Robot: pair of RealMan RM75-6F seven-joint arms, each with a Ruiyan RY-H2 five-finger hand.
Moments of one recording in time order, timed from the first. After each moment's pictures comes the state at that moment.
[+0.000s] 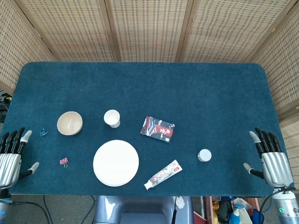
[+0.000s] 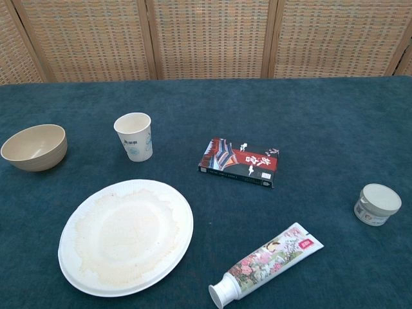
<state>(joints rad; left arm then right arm) -0.05 -1.17 -0.04 -1.71 1.56 1.58 0.29 0.09 -1.15 0.07 -1.60 -1.57 1.53 -0.04</state>
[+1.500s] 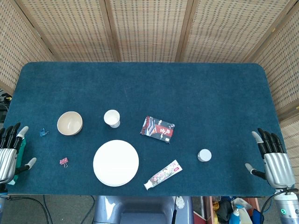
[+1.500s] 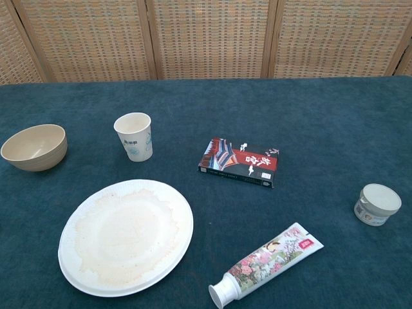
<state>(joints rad) -0.08 -1.14 -0.08 -1.70 1.50 1.53 0.24 0.08 -1.14 0.07 -1.61 -1.57 1.54 -0.04</state>
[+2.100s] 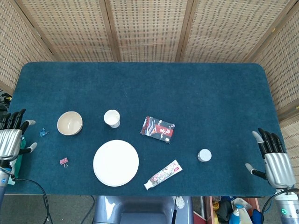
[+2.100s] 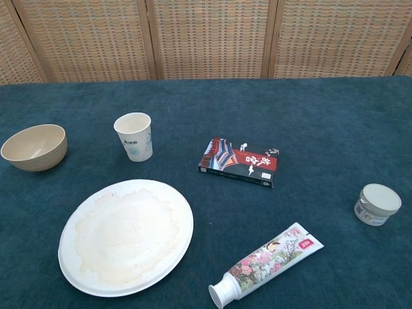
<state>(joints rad) -0.24 -1.17 -0.16 -1.51 1.32 1.26 0.19 0.08 -1.14 0.07 -1.61 -1.56 1.53 -0.02</state>
